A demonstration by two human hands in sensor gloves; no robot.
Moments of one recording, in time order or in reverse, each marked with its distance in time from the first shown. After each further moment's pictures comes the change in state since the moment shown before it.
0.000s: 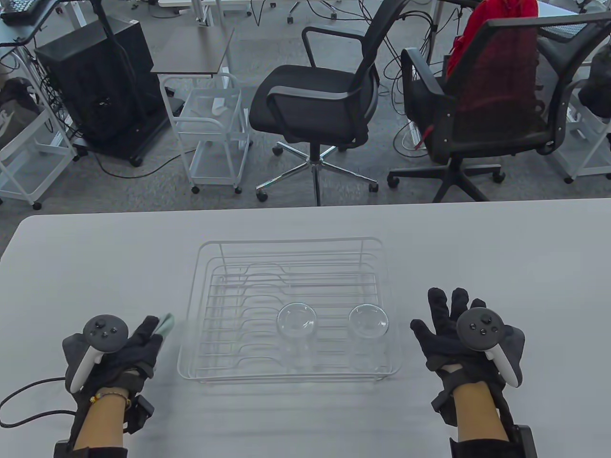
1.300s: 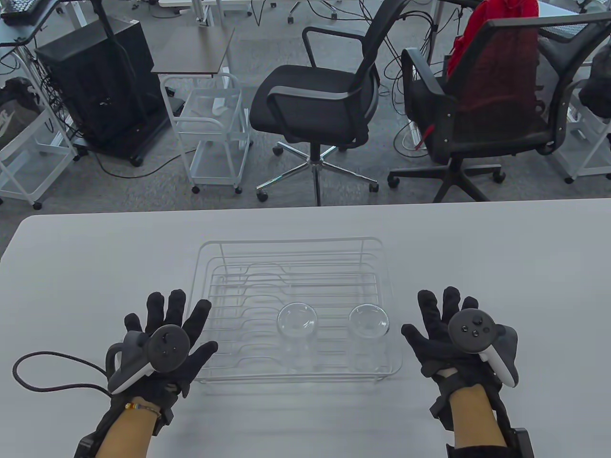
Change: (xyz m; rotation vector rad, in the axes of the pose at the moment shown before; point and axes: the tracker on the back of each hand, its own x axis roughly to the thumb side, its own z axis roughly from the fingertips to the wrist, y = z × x) left_hand 0.093 0.000 0.083 0.551 -0.513 -0.339; right_hand 0.019 0.001 0.009 0.033 -0.059 0.051
